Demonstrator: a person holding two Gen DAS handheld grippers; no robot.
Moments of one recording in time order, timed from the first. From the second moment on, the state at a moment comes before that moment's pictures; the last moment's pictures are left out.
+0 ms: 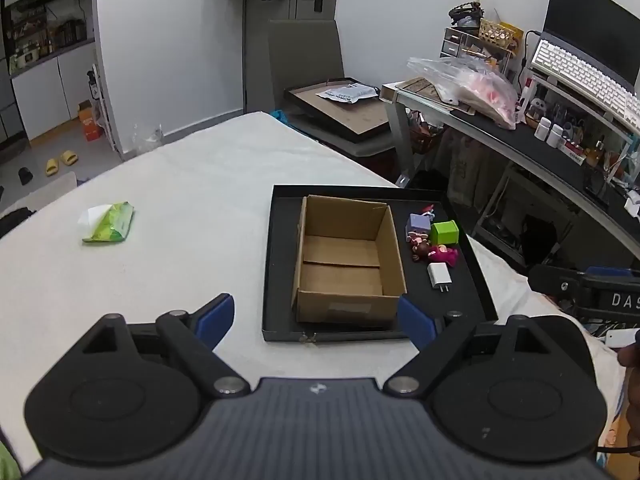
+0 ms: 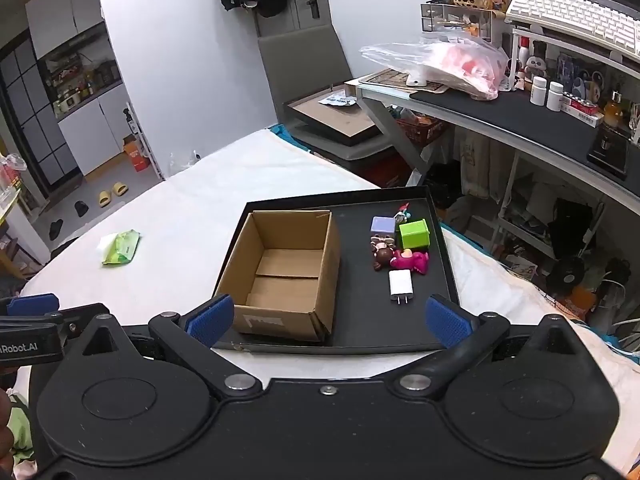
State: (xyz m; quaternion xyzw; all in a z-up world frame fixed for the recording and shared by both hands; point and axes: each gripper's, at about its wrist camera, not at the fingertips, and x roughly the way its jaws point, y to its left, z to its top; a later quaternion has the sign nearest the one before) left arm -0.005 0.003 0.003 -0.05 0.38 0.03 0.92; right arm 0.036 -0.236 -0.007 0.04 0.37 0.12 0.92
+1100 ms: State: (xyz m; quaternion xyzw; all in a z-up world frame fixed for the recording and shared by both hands) left arm 0.006 0.001 -0.008 -0.06 0.39 0.04 0.92; right arm 0.054 -0.251 -0.025 0.05 0.38 0.10 0.92
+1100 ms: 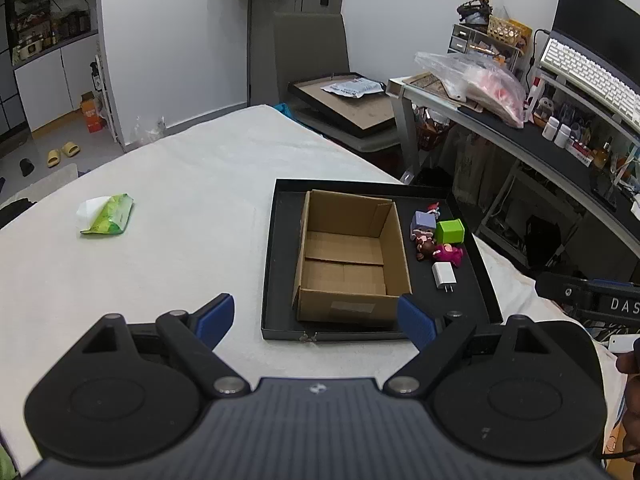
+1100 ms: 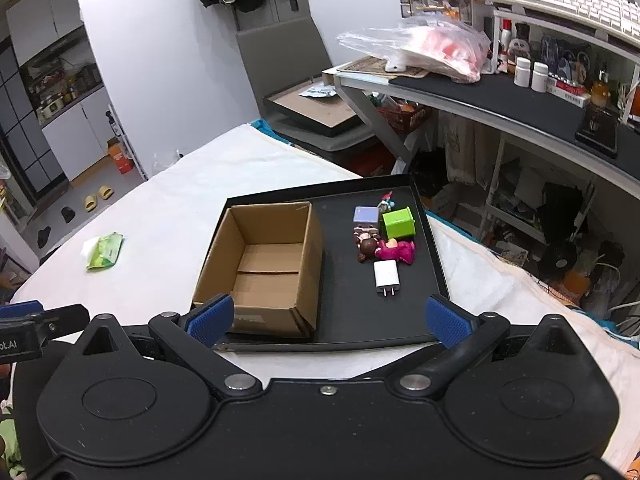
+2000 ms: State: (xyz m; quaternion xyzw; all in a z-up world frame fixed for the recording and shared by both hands) left arm 0.078 0.008 -0.048 -0.07 0.44 0.05 0.89; right arm 0.124 -0.269 -0.071 0.06 0.44 0.08 0.89
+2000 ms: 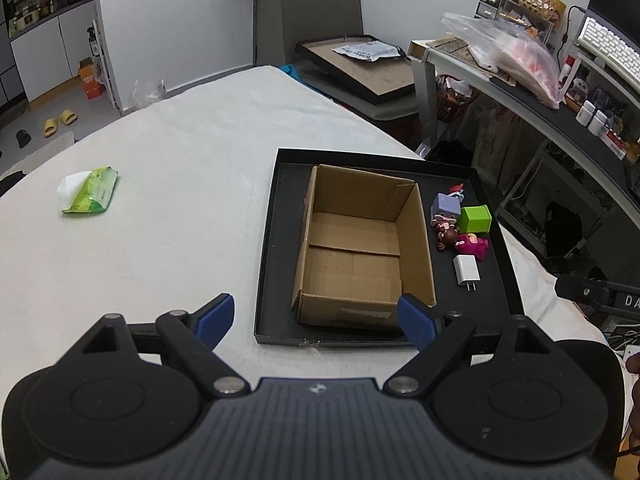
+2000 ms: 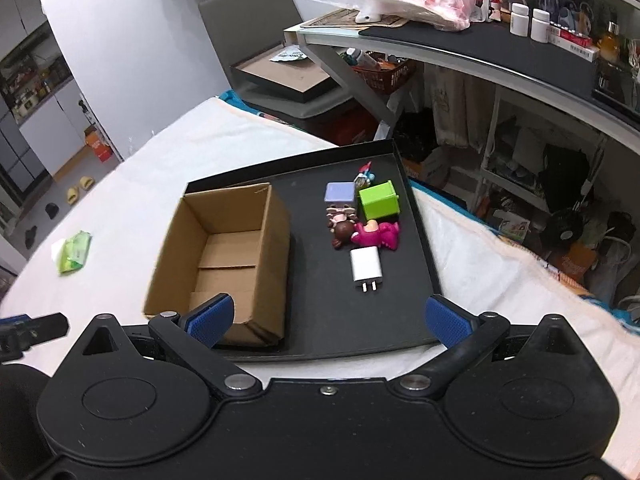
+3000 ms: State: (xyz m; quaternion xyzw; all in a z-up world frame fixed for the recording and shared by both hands) left arm 0.167 0.023 -0.112 -0.08 0.49 0.10 0.86; right arm 0.227 -0.273 -0.157 0.09 0.52 0.07 0.85
